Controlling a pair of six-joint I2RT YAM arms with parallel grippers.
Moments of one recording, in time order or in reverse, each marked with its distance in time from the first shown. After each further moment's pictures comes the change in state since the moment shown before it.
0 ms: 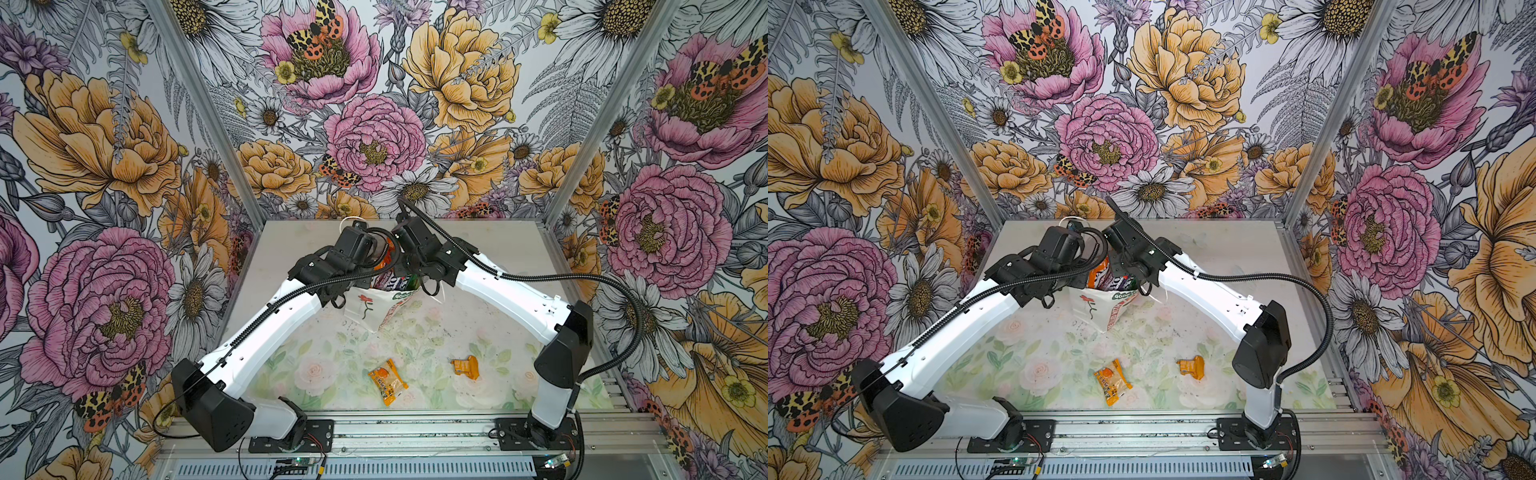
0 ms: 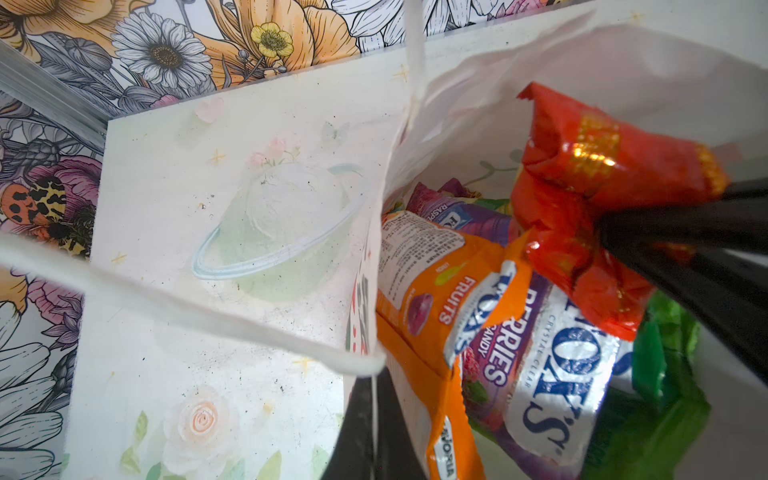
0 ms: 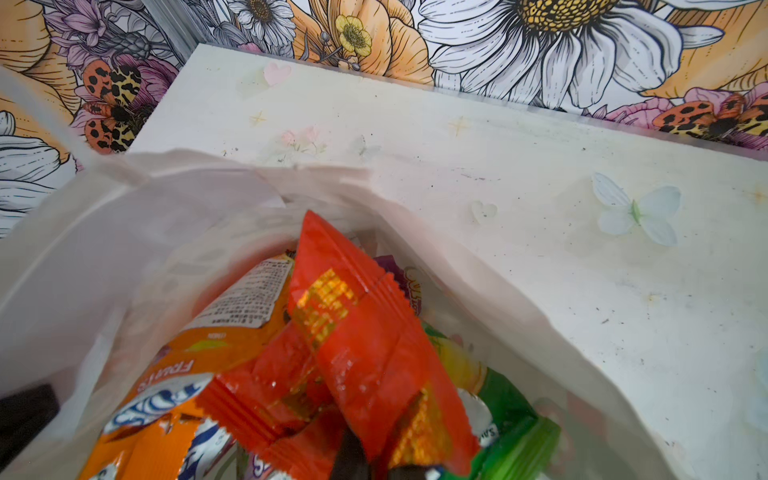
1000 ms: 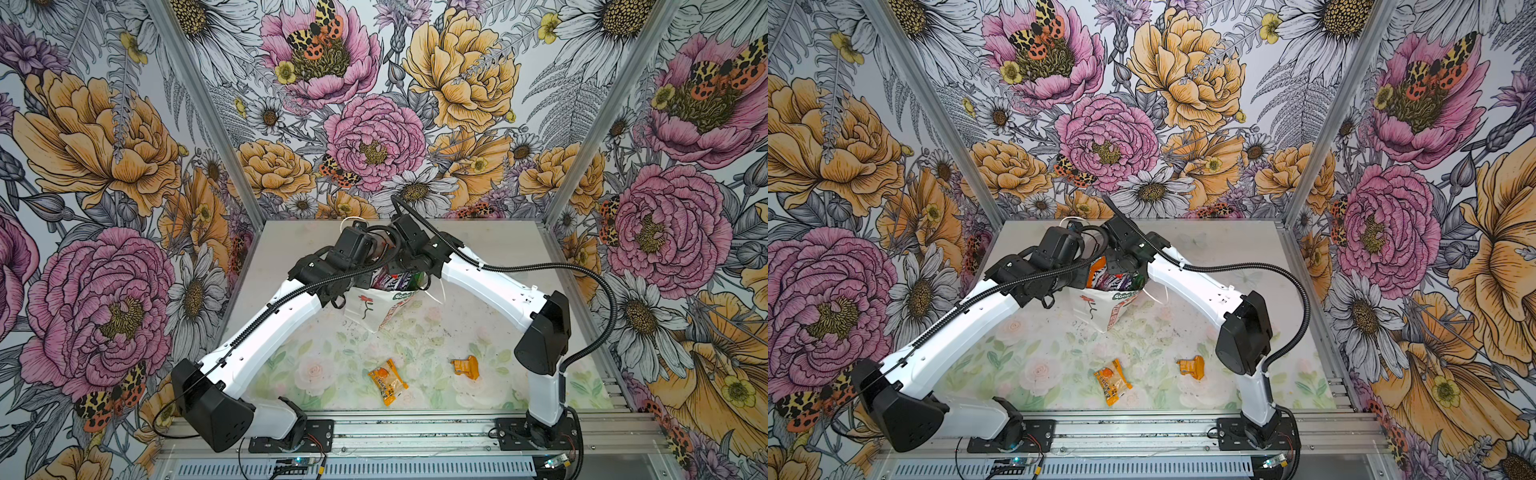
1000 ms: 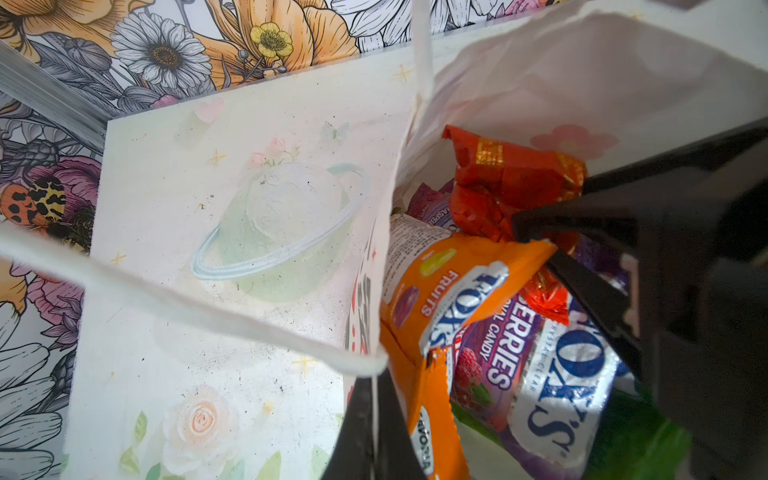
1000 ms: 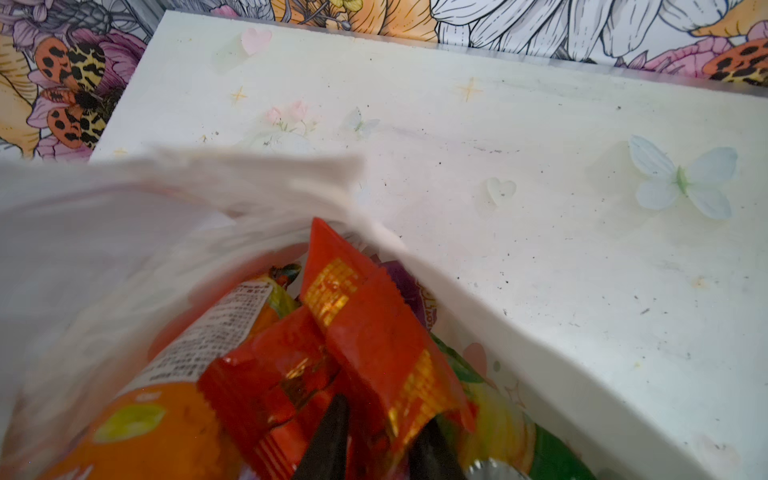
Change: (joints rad) left arm 0.000 -0.002 -0.002 0.002 0.000 0.000; right arm -0.039 0.121 0.102 -0.051 -0.049 0.049
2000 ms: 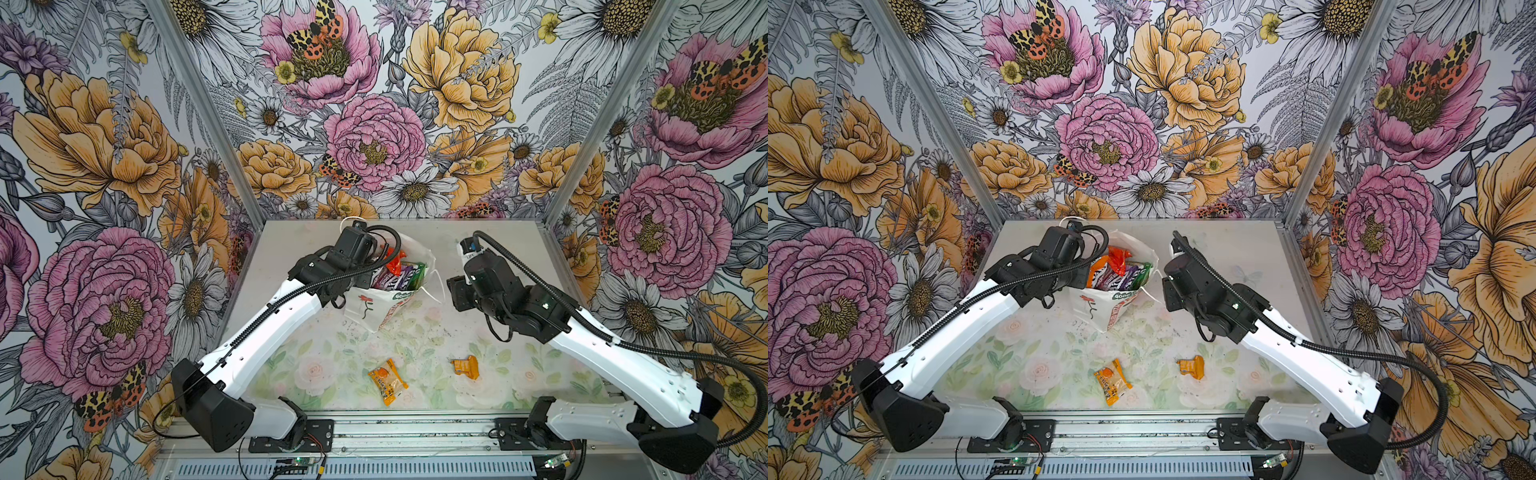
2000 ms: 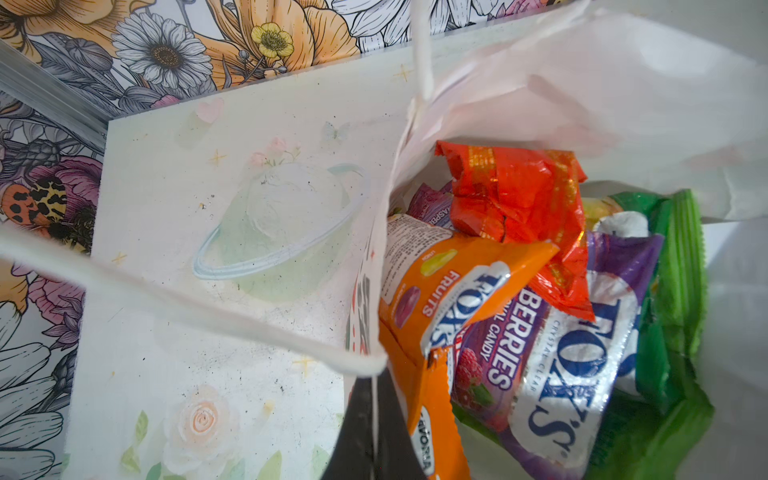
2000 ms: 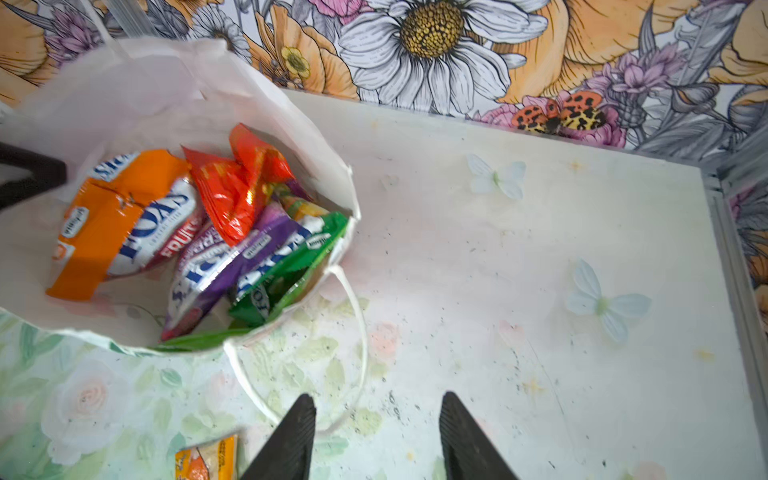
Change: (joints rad) left arm 0.000 0.000 0.000 0.000 -0.004 0.000; right arm 0.056 -0.837 -0.728 0.041 0.207 -0.076
